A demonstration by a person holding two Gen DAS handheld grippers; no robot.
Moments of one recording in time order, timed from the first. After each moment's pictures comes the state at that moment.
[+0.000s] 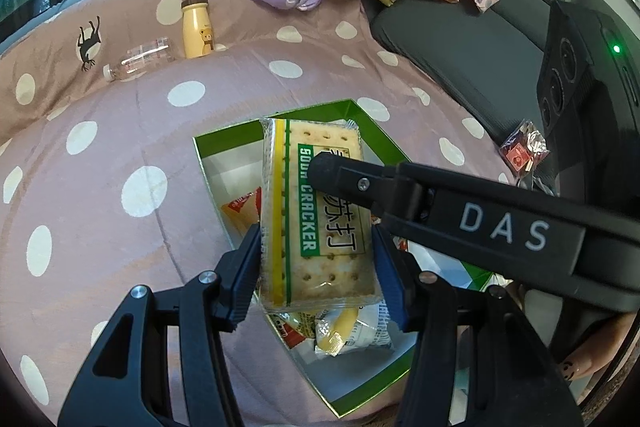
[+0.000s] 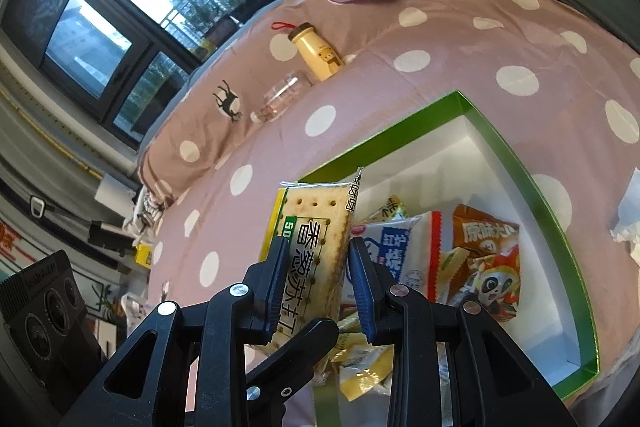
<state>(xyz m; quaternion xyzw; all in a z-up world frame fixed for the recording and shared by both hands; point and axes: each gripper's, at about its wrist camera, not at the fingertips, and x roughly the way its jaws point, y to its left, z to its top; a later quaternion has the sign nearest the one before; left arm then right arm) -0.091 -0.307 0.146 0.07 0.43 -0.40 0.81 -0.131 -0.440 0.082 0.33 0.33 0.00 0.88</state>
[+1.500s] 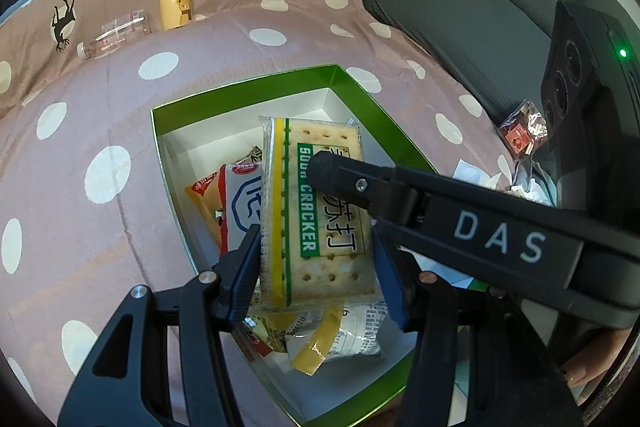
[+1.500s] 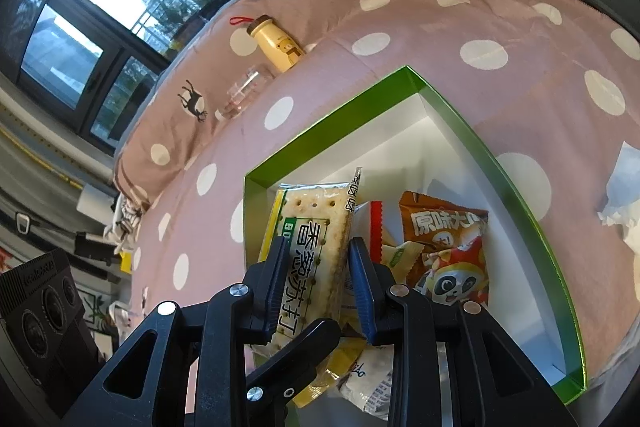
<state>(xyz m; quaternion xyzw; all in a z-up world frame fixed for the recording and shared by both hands) -0.083 -0.334 0.120 0.08 0.46 -0.41 0.78 -0.132 -0.462 0.054 0.35 0.35 -0.03 0.87</state>
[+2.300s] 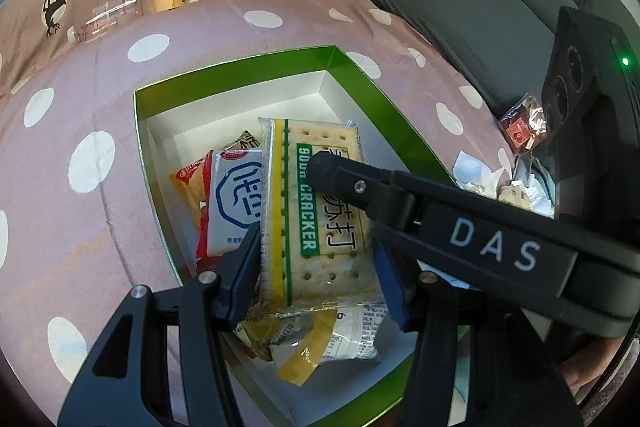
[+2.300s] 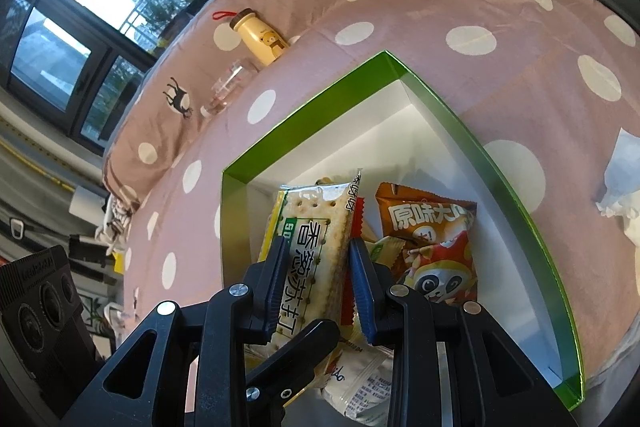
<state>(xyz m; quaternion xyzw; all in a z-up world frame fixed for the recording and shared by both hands) -0.077 -0.342 0.105 0.08 0.49 -0.41 0.76 -0.132 -0.468 0.038 0.36 0.36 -0.04 0.86</state>
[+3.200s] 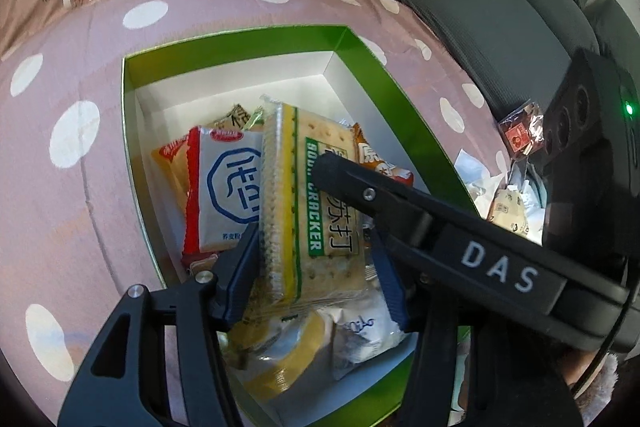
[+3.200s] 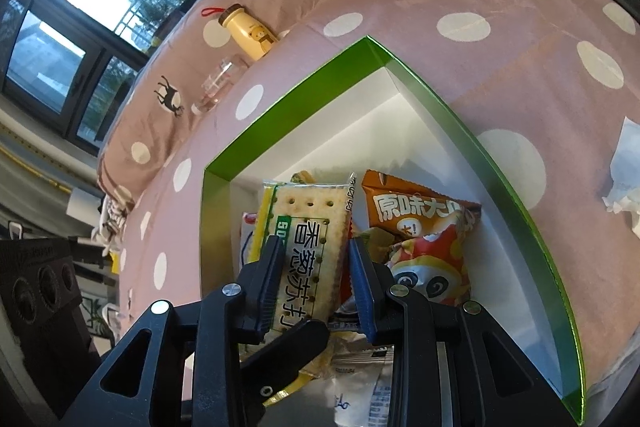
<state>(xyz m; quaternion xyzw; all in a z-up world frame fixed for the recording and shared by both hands) -0.065 -0.345 0.090 0.05 0.53 -0.41 0.74 -0.129 -0.476 0.023 0.36 0.37 -0.05 0.86</state>
